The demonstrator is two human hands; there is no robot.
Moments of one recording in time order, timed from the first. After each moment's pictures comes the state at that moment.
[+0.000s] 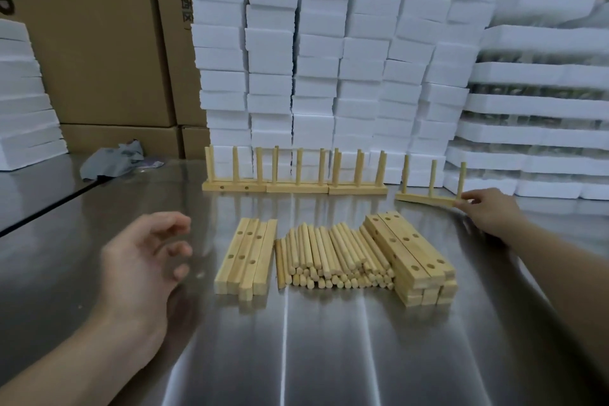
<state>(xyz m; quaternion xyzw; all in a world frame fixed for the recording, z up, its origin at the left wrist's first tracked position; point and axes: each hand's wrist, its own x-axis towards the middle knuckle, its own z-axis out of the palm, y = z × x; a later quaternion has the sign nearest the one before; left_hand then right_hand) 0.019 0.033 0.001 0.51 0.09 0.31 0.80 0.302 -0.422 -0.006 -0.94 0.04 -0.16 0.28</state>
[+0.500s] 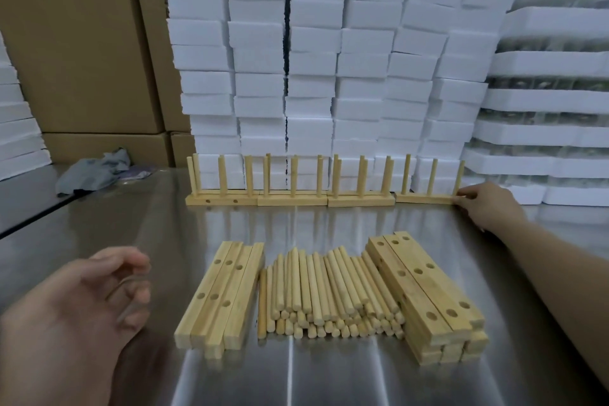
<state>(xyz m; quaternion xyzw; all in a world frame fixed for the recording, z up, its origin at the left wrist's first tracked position) 0.055 0.070 -0.017 0.51 0.10 0.24 0.82 0.370 -0.415 -0.010 -0.95 0.05 -0.17 0.25</state>
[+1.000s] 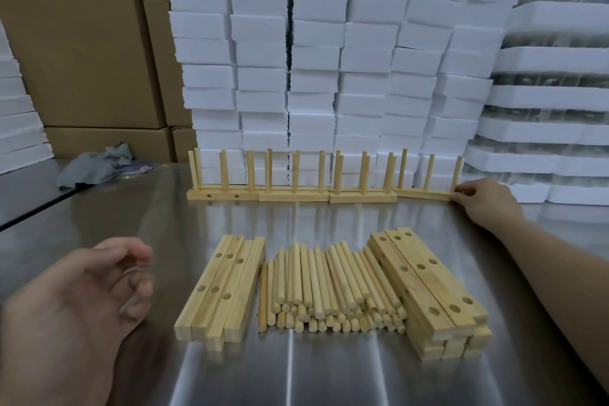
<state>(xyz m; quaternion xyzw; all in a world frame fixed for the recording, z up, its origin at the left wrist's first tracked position) 0.057 0.068 -0.023 0.50 0.11 0.25 0.82 0.371 -0.405 -0.013 -0.95 0.04 -0.18 0.26</state>
